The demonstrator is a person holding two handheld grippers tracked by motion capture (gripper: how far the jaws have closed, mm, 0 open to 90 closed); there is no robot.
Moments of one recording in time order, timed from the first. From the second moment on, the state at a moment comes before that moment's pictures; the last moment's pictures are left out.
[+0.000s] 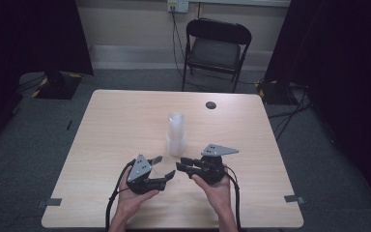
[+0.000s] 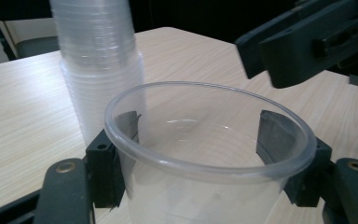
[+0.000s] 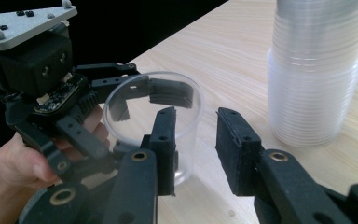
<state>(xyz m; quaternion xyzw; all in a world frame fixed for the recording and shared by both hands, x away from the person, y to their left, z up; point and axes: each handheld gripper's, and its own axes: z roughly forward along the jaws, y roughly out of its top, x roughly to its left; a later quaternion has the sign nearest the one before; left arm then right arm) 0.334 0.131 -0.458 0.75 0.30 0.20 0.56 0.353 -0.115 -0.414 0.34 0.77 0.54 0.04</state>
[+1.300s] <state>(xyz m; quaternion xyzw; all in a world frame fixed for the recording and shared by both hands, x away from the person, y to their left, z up) 0.371 0.197 -0.429 0.68 0.39 0.26 0.56 0.330 -0.139 -0.448 0.36 0.76 0.53 0.10</state>
